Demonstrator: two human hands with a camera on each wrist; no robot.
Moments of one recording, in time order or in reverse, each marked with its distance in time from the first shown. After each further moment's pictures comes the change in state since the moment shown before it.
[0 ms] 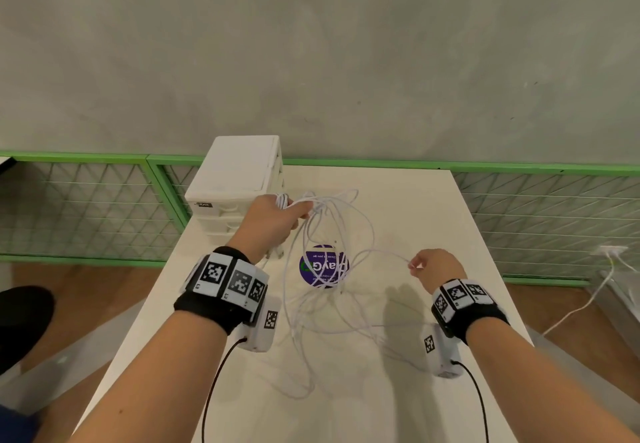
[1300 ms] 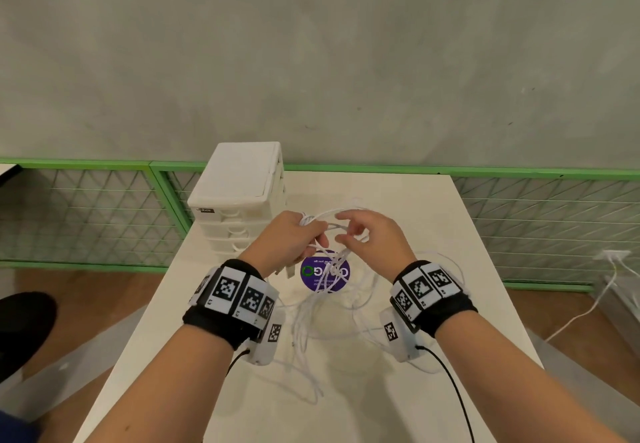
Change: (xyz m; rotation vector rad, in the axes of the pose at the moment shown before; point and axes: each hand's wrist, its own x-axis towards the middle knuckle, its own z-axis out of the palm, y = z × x) left_hand -0.021 0.010 0.016 0.063 -0.229 -0.002; right_hand -0.037 -0.107 -0.020 0.401 0.108 -0.617
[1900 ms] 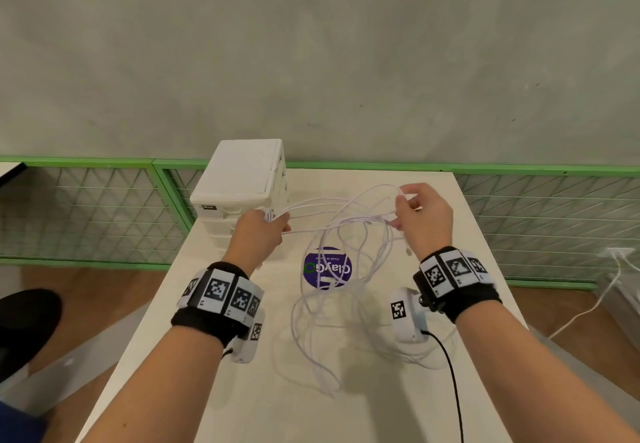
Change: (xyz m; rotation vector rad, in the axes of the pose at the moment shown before) left_hand 0.007 -0.023 -0.023 0.079 0.381 -0.073; right_hand 0.002 0.013 -0.035 0.221 0.489 0.269
